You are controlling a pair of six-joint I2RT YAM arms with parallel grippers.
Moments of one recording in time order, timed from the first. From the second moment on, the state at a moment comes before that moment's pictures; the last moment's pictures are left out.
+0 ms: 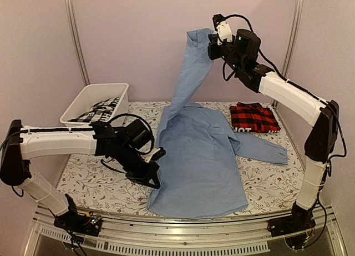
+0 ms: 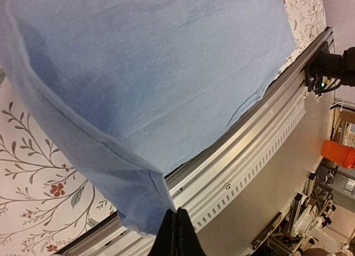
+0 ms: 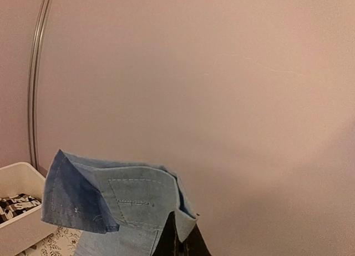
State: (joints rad) left arm -0.95 1.47 1.03 -0.72 0.41 -0.61; right arm 0.62 1.90 1.92 0.21 0.21 -0.23
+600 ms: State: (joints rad) left arm -1.01 1.66 1.05 -0.62 0.50 -0.56; right arm 0.61 1.81 1.72 0.30 0.22 -0.28
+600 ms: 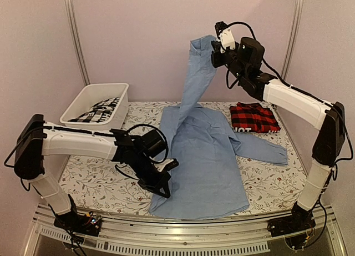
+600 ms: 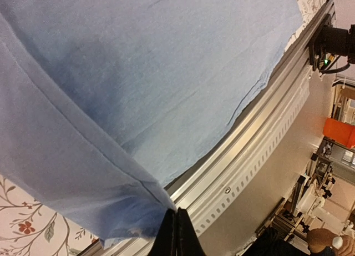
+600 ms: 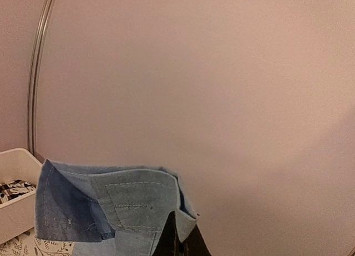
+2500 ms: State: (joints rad) left arm -0.73 1.53 1.01 -0.48 0.47 -0.62; right arm 0.61 1.65 1.40 0.14 -0.66 -0.05
